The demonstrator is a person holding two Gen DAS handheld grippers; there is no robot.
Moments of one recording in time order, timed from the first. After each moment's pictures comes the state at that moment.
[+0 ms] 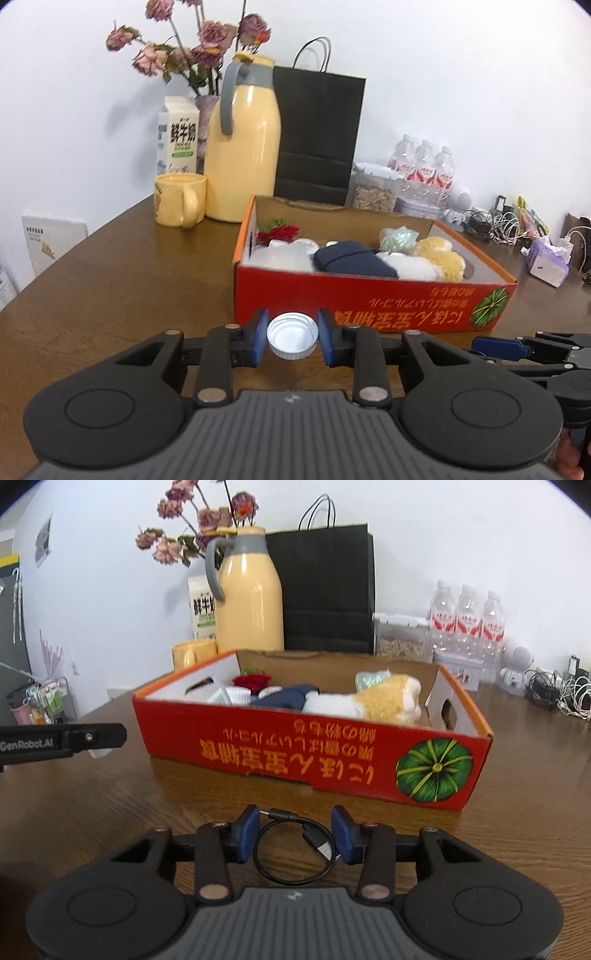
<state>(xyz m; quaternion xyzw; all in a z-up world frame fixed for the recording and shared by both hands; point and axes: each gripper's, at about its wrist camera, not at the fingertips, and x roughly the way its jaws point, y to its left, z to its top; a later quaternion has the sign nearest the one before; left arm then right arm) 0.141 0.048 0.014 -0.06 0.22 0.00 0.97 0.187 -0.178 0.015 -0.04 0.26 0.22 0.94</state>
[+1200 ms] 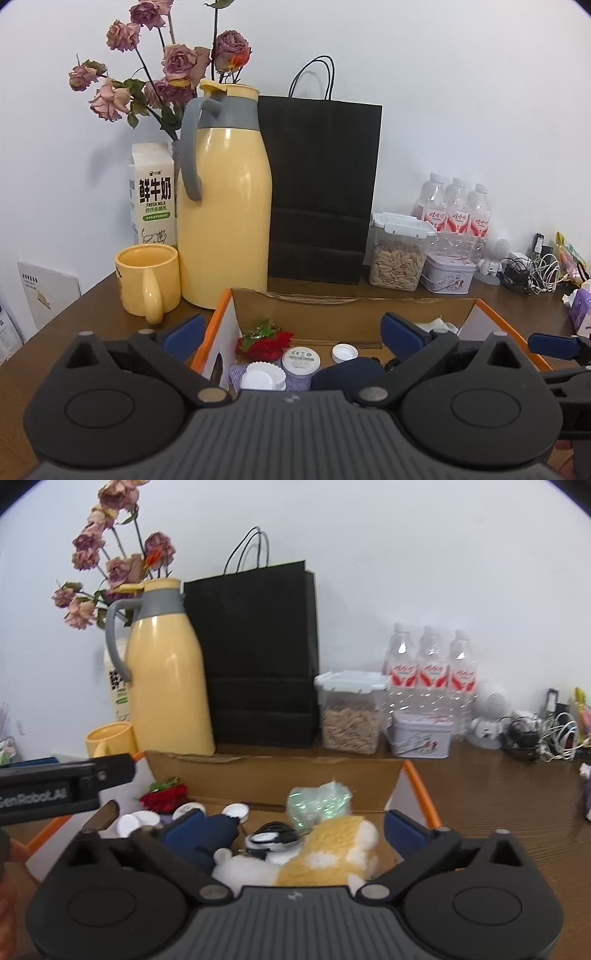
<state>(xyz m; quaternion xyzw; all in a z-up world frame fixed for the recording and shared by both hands) 0.285 0.024 0.043 -0.04 0.17 0.04 0.98 0.324 -0.166 0.055 -0.01 0.22 0.14 0.97</state>
